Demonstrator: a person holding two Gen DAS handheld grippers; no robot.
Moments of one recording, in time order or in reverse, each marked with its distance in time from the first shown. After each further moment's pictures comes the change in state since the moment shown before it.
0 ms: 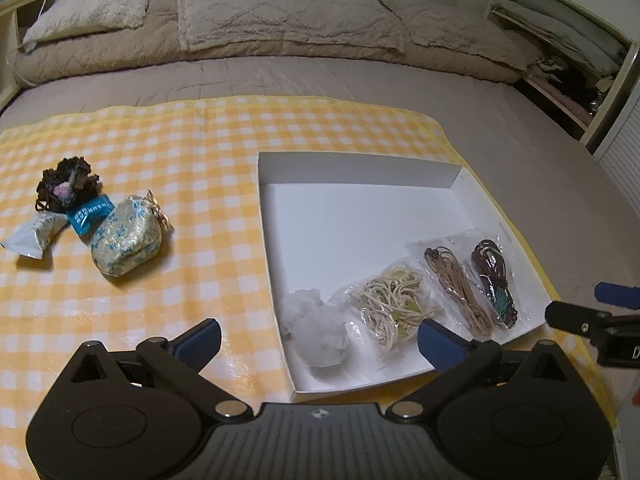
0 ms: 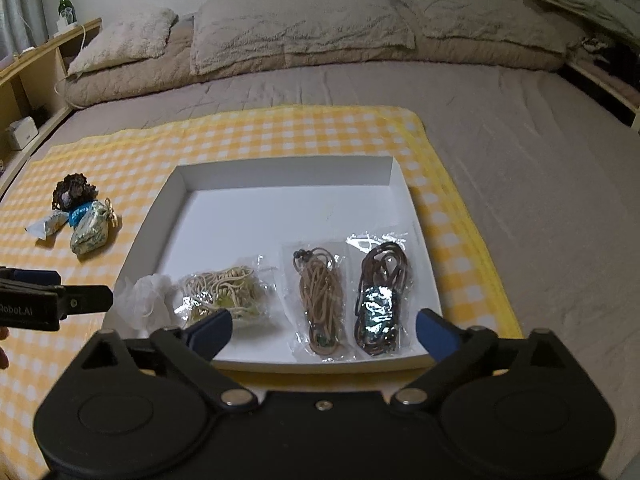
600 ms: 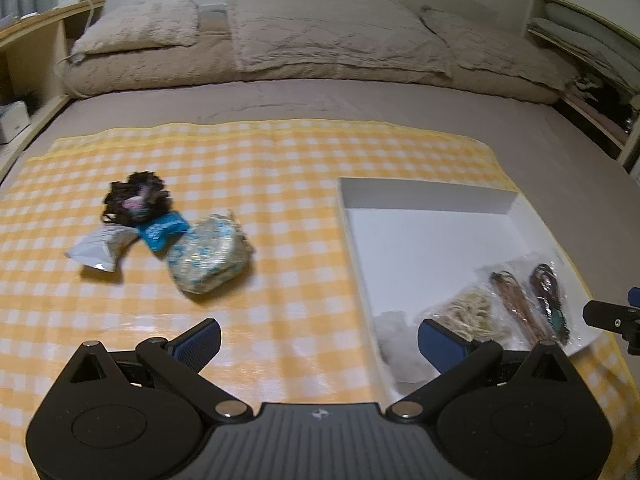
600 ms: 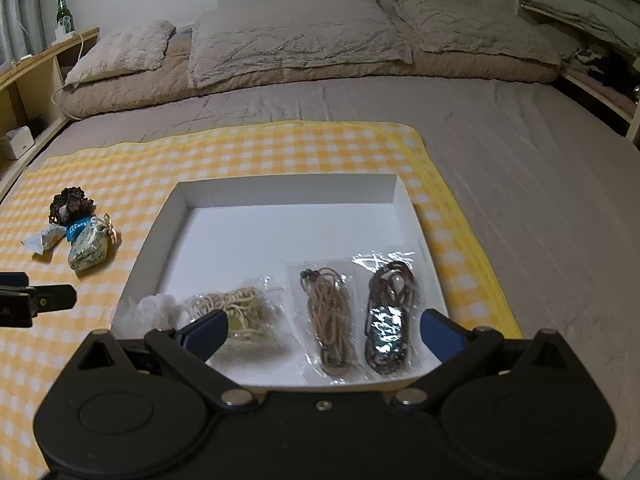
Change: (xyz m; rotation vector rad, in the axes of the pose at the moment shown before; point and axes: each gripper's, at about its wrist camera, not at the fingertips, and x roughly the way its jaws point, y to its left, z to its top) left arm -0.020 0.052 0.006 -0.035 -0.061 0.131; right arm 0.005 0.018 0.009 0.005 -0.038 -0.023
